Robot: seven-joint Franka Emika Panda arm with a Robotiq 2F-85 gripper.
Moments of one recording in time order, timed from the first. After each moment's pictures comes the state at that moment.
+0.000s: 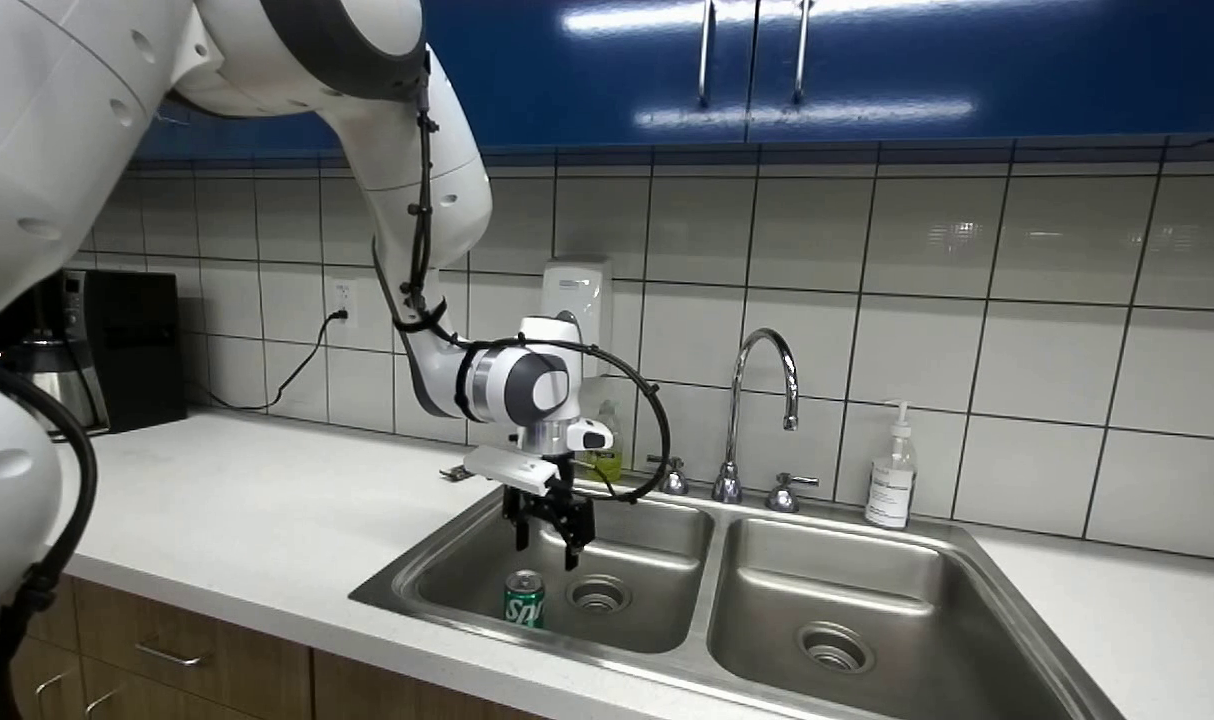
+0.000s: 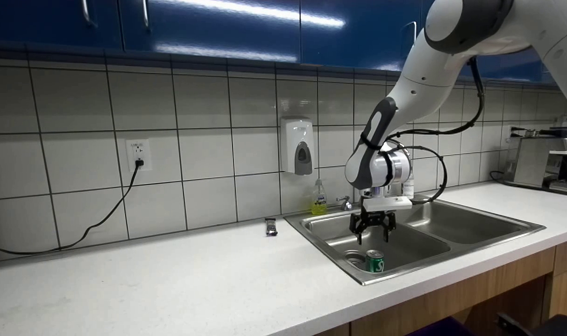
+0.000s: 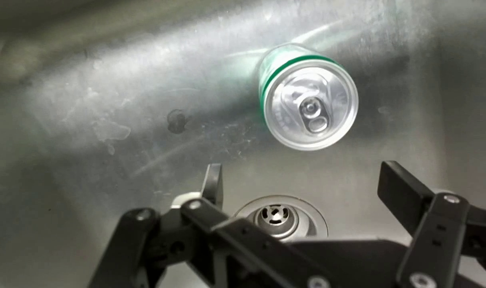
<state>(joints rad) -0.06 0.48 -0.10 -2.12 0.04 2.62 0.07</state>
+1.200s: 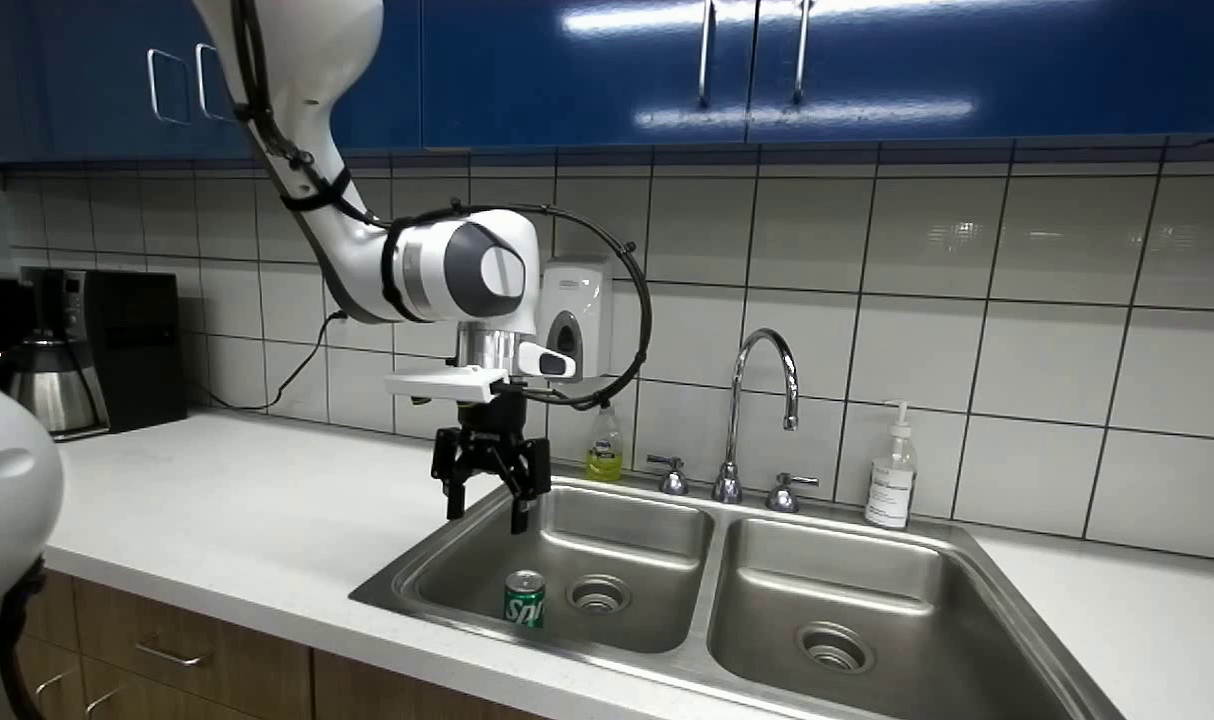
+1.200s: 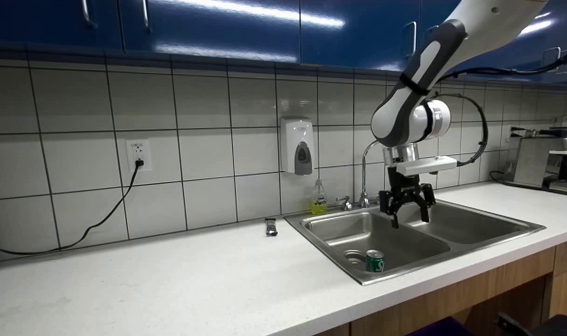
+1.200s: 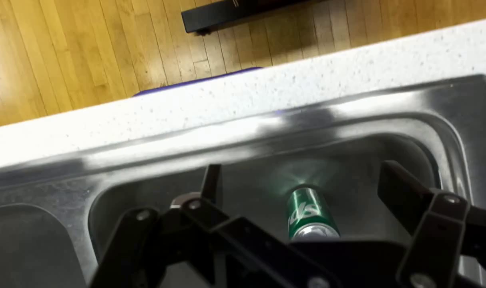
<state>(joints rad) -0.05 -0.07 -0.11 -2.49 -0.12 2.27 0.08</state>
